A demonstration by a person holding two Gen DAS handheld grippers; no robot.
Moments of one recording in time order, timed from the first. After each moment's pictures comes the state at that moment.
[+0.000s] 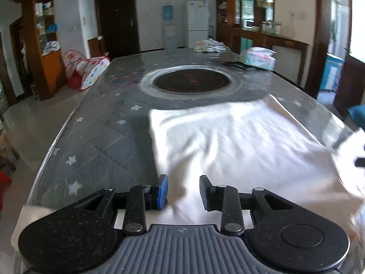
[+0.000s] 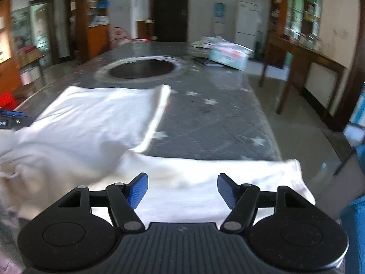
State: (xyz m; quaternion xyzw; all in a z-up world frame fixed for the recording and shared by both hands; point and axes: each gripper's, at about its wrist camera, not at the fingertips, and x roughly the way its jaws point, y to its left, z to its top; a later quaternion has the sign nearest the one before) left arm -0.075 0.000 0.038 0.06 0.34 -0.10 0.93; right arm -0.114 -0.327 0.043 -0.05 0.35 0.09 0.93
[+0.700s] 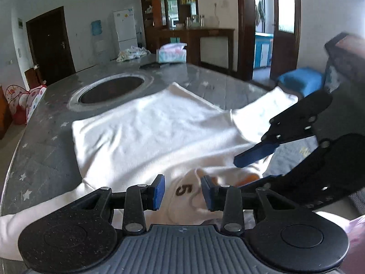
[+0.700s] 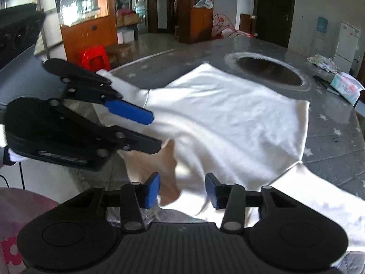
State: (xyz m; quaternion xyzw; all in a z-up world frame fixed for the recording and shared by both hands) left arm -0.146 -0.057 0.038 0.14 0.31 -0.27 0.90; right arm -0.154 -0.207 0.040 -0.13 0.37 0.31 0.86
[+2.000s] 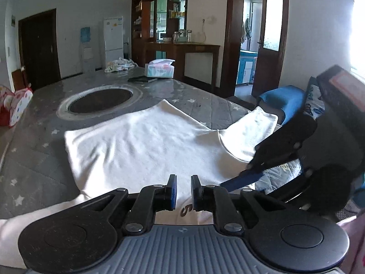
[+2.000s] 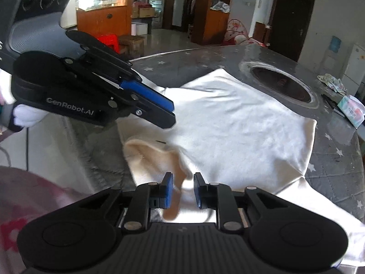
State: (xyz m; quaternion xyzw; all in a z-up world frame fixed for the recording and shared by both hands) left arm -0.146 -0.031 0.056 0.08 0.29 -0.32 0.90; right arm -0.165 -0.188 0.039 -0.19 0.34 0.32 0.86
